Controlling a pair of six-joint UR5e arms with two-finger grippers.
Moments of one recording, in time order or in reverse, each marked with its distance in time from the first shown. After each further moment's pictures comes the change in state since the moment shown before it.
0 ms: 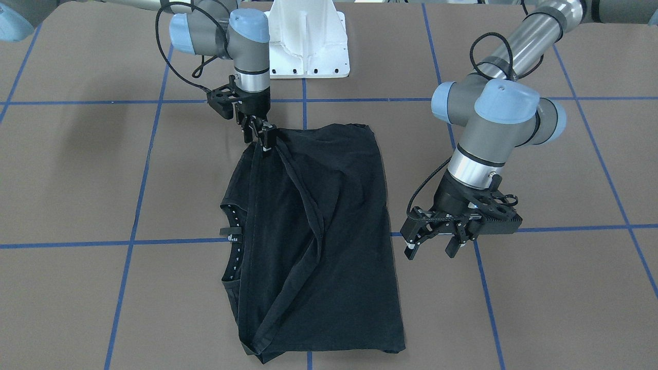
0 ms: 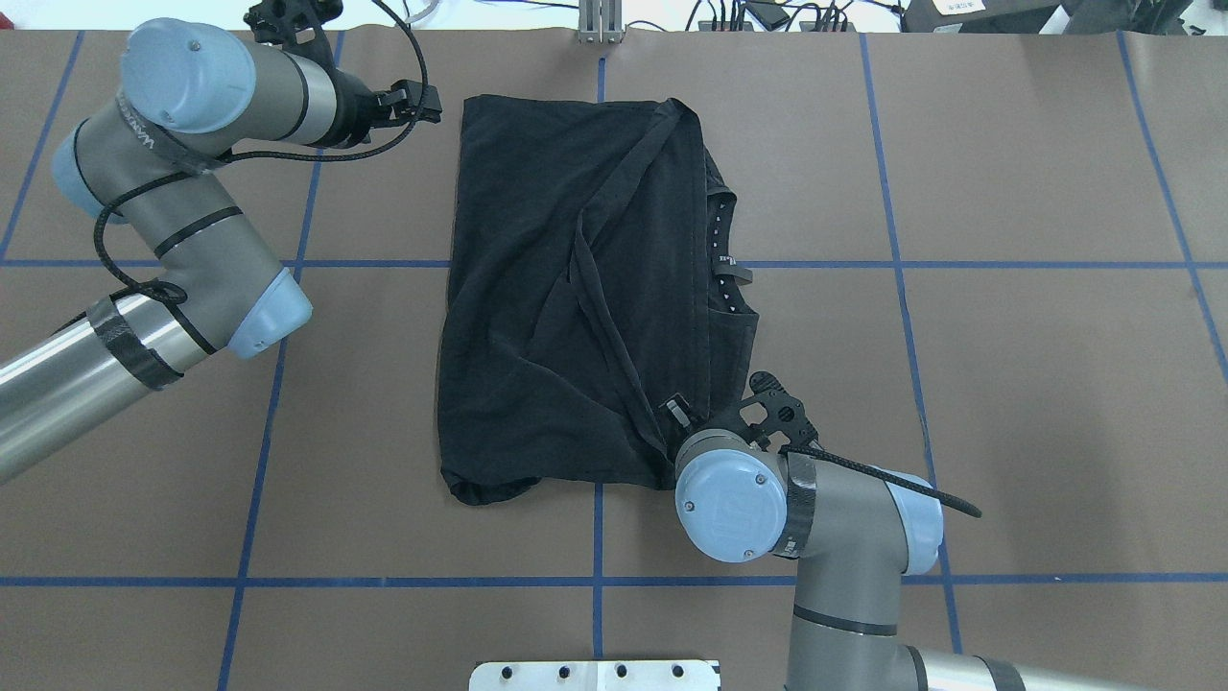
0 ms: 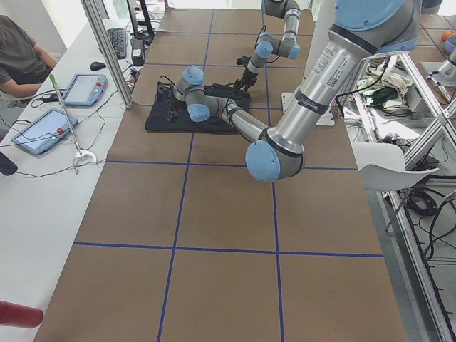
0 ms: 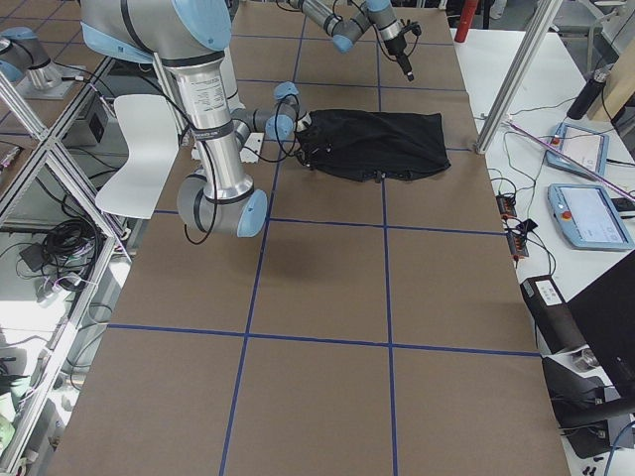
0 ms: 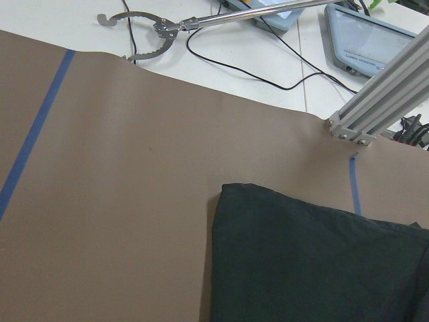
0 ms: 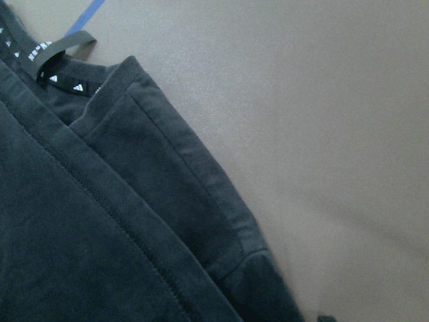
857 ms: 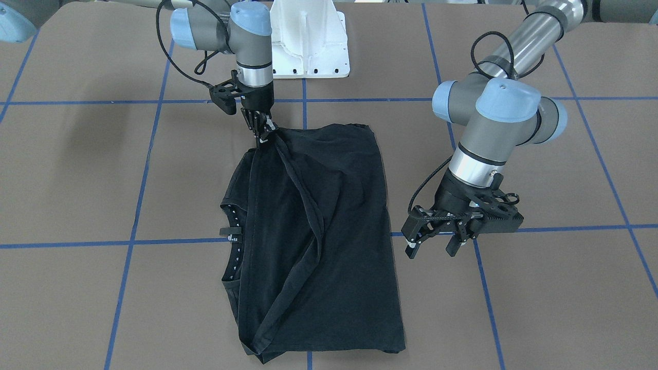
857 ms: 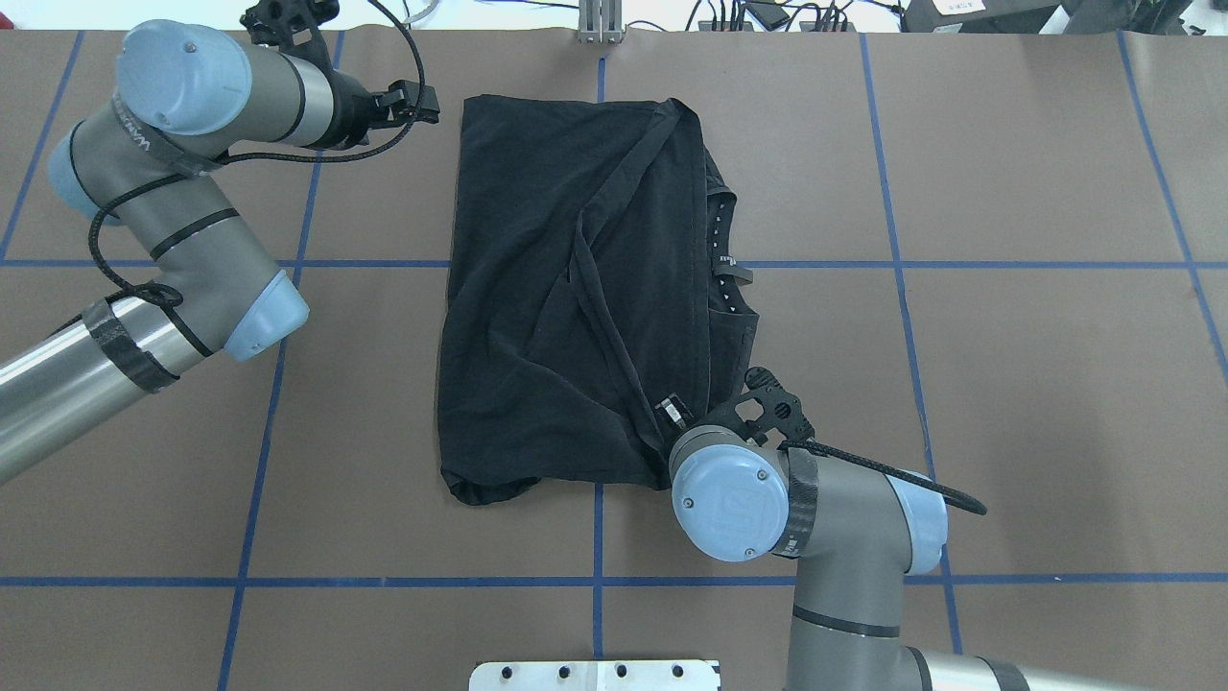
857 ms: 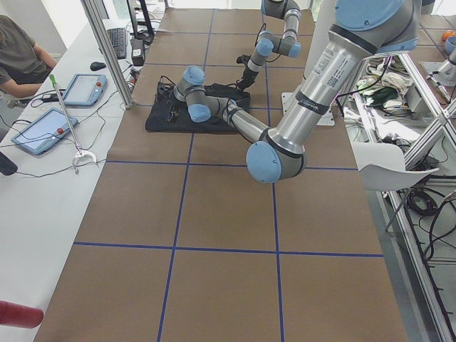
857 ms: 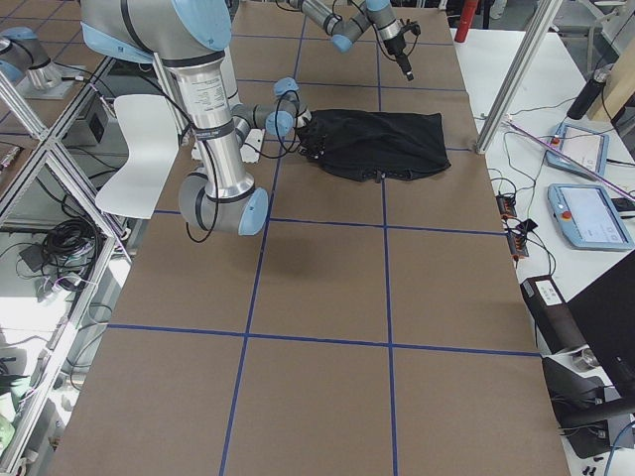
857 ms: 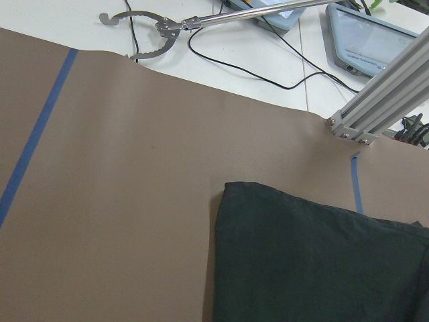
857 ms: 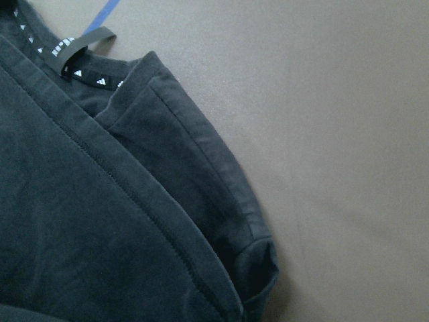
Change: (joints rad) left arm 0.001 0.016 -0.021 0.000 -0.001 -0.027; right arm 0.005 0.002 0.043 -0.015 0.016 0.000
